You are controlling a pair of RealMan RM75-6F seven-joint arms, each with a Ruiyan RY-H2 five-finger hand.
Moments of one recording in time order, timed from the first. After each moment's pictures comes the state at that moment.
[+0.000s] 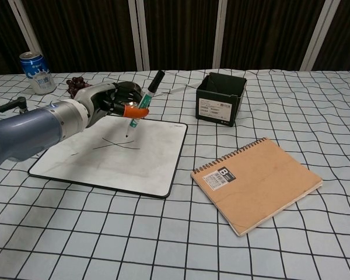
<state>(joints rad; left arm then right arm) -0.82 -1.85 -0.42 -1.10 0.97 0.74 -0.43 0.06 -0.97 0.03 -1.69 -1.43 1.33 0.37</state>
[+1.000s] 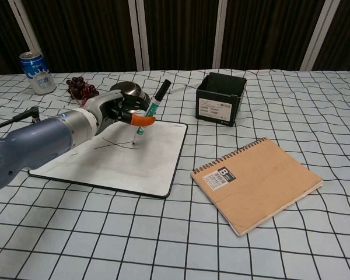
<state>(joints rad) -0.84 -1.91 -0.42 -0.99 1.03 0.71 -0.51 0.07 -0.97 0.03 -1.70 -1.43 1.32 0.37</state>
